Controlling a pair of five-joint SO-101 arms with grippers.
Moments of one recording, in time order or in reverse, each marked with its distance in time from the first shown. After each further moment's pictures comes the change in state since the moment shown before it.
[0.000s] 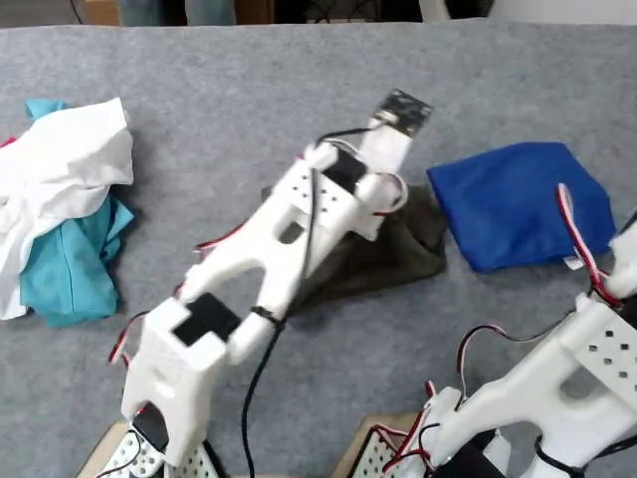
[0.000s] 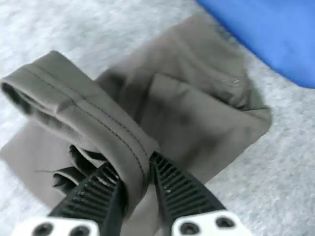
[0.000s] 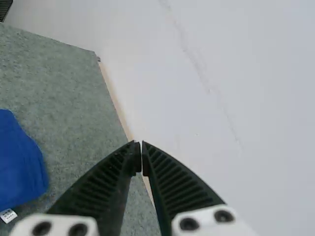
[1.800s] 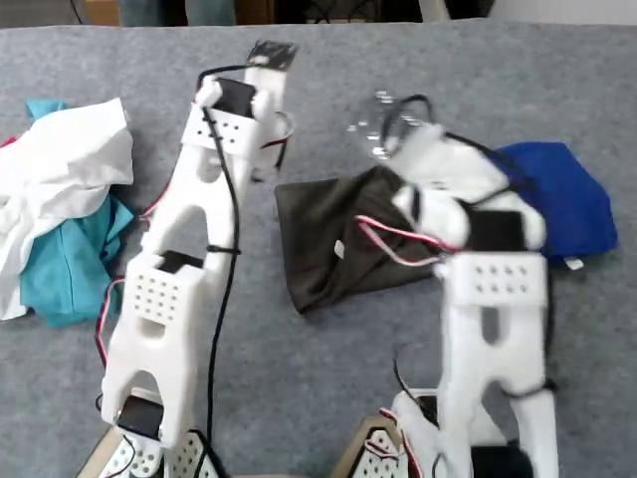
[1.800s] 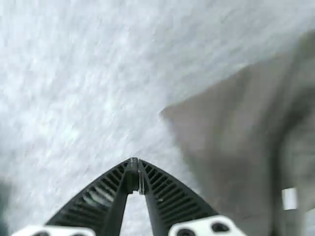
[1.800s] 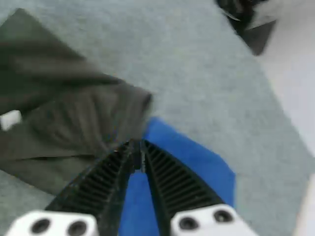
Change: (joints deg) left arm -25.1 17.4 -28.0 25.3 -4.7; right arm -48.0 7.1 18.3 10.0 2.7
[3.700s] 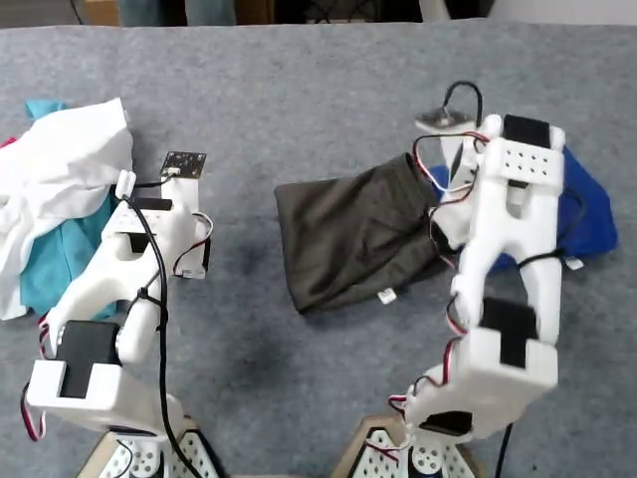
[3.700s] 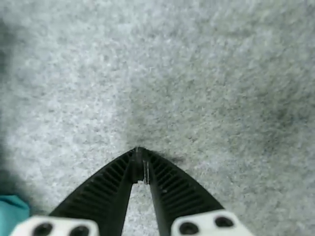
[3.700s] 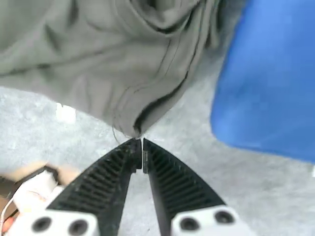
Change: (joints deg) left arm -13.1 -41.9 92.0 -46.8 -1.7; right arm 13.5 38.7 -30.0 37.5 -12.0
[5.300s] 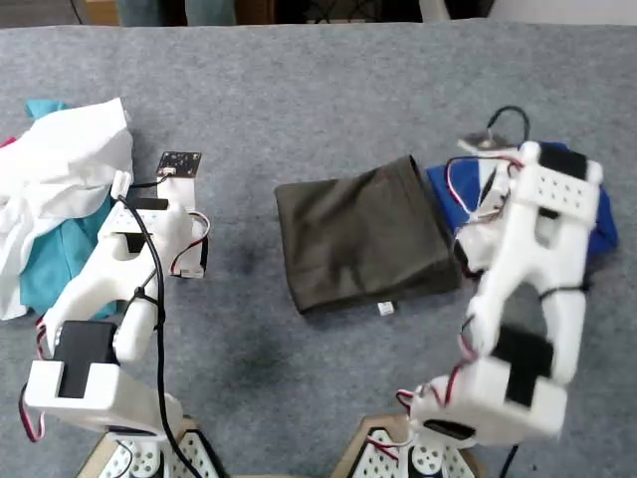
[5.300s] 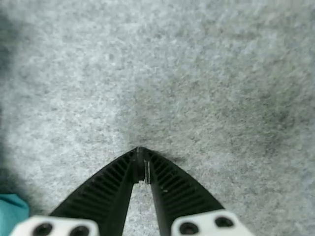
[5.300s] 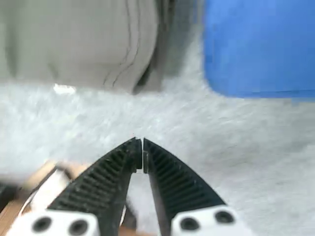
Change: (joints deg) left arm -1.4 0.0 0.1 0.0 0.4; right arm 8.0 -10.5 14.3 -5.3 -4.7
